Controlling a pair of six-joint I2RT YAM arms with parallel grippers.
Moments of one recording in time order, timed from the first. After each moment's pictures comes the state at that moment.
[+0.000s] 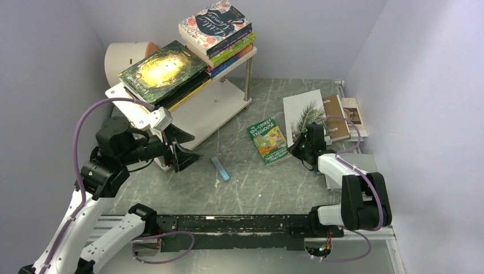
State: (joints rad) left arm -0.44 0.73 1.05 -0.53 0.71 -0.14; right arm 0.11 1.33 0.54 -0.03 -0.05 0.60
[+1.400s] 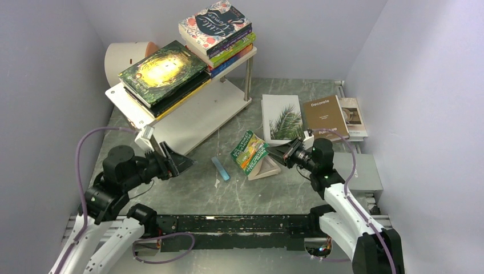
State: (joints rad) left arm -0.44 0.49 0.79 -0.62 0.39 -0.82; right arm 0.21 0.85 0.34 0.18 -0.60 1.22
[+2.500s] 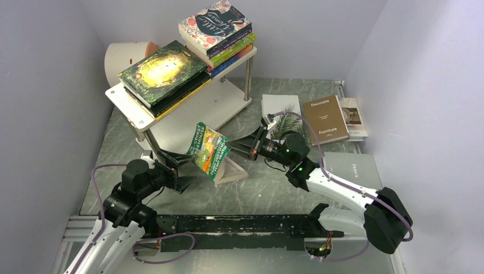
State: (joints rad) left arm -0.44 0.28 0.40 -0.52 0.27 -1.71; right arm 0.73 1.10 0.55 0.68 -0.44 1.47
